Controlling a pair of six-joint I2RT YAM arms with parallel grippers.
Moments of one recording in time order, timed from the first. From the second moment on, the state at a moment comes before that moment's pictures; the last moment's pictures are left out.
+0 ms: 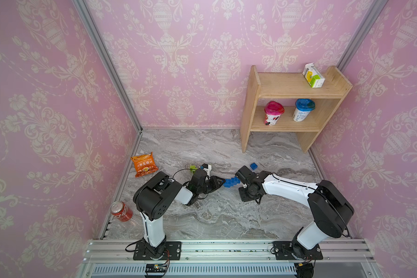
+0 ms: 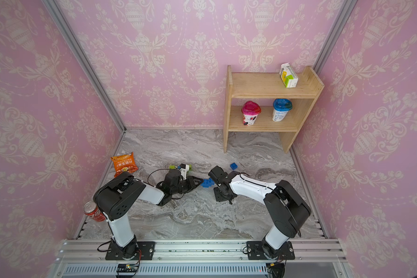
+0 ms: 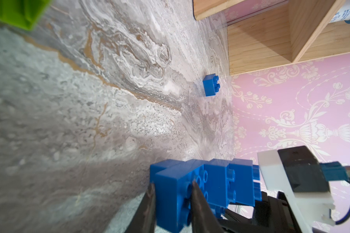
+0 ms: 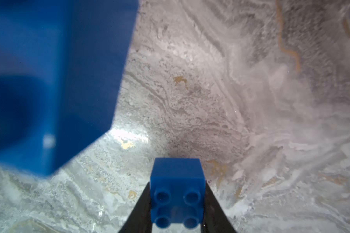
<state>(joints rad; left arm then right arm) -0.58 1.85 0.59 0.77 0.39 -1.07 0.70 1.63 0.95 -0.68 0.08 0.51</state>
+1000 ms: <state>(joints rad) -0.58 1.85 0.59 0.77 0.38 -1.07 0.29 2.11 1.64 -0.88 0.08 -0.07</state>
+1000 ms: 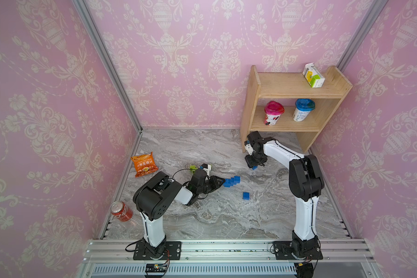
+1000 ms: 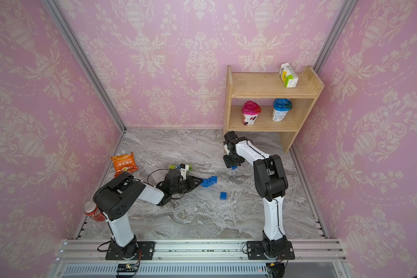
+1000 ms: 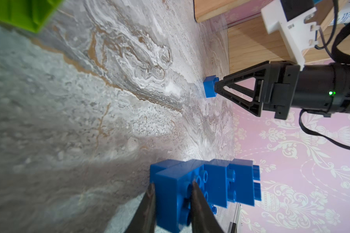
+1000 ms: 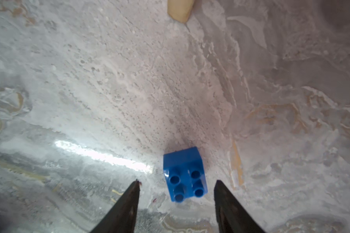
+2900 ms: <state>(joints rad) -0.58 1.88 0.61 0.81 0.34 -1.09 0.73 1.62 1.09 -0.87 0.12 0.81</state>
